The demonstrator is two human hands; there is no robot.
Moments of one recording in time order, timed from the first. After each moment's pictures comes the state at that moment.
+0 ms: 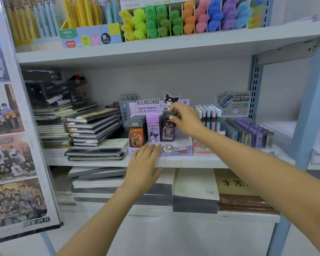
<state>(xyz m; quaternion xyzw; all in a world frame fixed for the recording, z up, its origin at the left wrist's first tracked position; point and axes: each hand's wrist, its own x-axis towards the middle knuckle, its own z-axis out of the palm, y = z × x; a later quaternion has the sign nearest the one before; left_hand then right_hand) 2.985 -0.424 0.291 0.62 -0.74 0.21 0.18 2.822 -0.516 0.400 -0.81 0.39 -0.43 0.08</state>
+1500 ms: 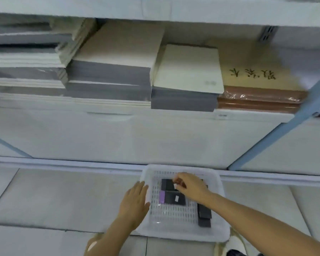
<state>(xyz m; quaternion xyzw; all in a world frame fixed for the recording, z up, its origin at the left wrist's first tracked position) 2.936 -0.303 -0.097 0.68 -0.70 -0.21 -0.05 2.722 -0.401 -0.101 -0.79 0.51 -0.01 0.35</state>
